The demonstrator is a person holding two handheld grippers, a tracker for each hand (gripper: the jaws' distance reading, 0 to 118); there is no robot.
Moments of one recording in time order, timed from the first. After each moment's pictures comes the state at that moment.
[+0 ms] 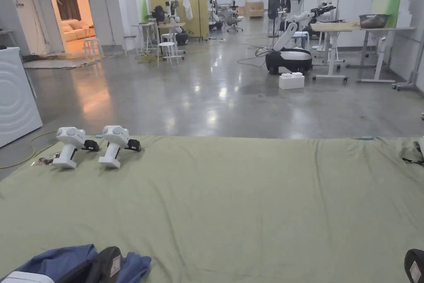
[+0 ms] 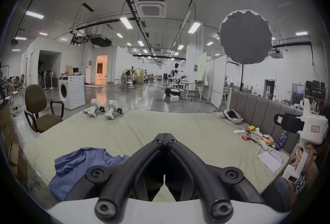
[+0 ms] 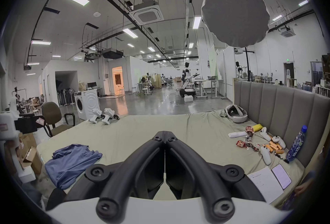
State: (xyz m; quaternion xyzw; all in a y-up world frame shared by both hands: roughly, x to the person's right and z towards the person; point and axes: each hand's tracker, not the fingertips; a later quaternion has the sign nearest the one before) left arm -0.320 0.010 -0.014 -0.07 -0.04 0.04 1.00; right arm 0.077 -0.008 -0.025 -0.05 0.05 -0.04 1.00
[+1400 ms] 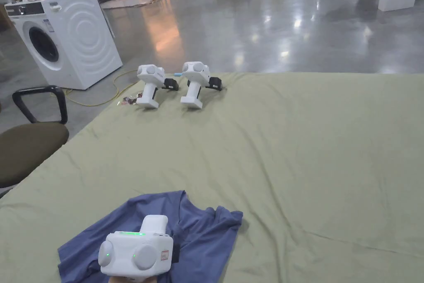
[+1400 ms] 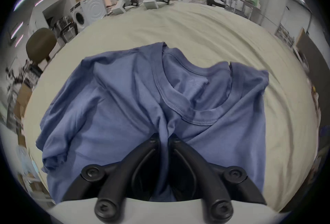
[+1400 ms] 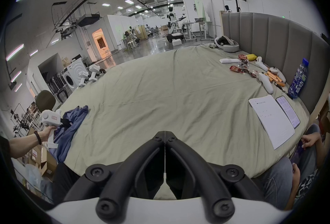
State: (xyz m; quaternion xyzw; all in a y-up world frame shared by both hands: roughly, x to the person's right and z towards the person) left arm -0.529 -0.241 -0.275 -0.49 0.09 0.03 0.86; right arm 0.122 -0.124 -0.019 -0.30 0.01 -0.11 0.95
